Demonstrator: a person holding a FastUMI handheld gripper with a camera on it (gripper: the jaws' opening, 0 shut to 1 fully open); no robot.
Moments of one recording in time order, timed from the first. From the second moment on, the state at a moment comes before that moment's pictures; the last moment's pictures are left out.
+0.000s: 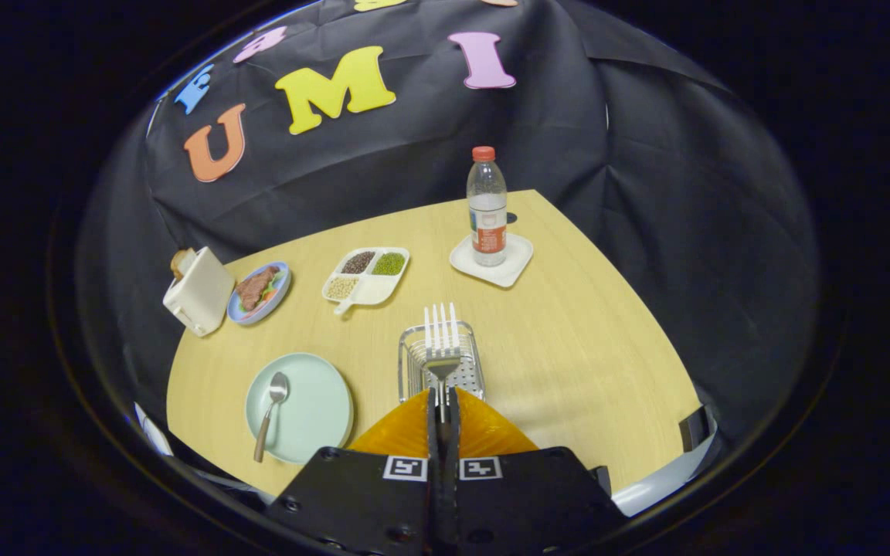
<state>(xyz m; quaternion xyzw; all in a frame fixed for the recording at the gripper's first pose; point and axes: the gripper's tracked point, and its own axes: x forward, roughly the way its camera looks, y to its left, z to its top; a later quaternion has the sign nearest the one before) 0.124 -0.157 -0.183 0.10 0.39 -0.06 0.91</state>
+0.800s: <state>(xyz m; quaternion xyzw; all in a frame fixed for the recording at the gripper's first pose) 0.138 -0.152 -0.167 0.12 0.34 -0.07 0.93</state>
